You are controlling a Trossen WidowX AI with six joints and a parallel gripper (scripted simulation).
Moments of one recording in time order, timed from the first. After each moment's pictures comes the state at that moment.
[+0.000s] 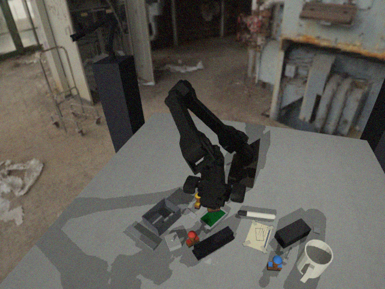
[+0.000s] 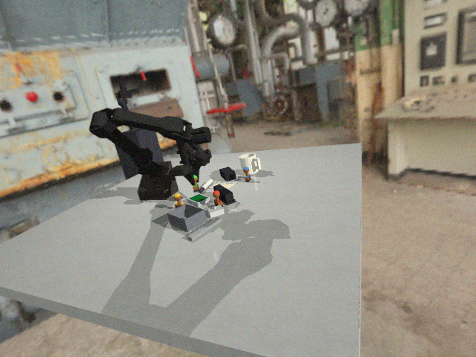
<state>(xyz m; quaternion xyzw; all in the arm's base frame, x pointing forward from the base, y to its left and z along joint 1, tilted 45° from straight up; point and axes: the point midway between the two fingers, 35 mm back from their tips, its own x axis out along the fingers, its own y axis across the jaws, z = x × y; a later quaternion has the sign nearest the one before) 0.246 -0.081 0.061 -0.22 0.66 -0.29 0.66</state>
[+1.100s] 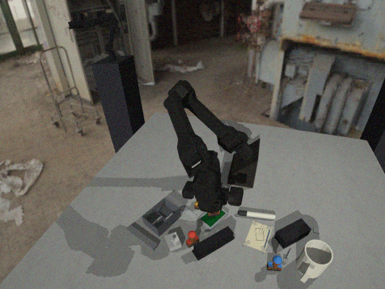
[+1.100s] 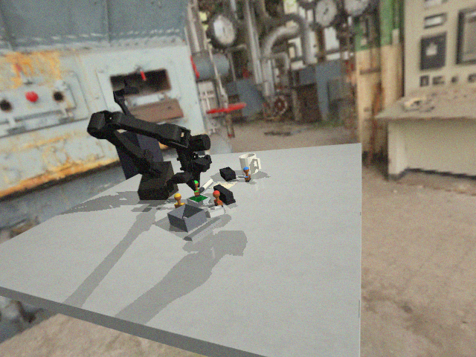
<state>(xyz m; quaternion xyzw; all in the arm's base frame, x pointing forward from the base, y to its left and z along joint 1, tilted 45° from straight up) 0.245 -0.099 0.048 -0.21 0.66 -0.27 0.67</state>
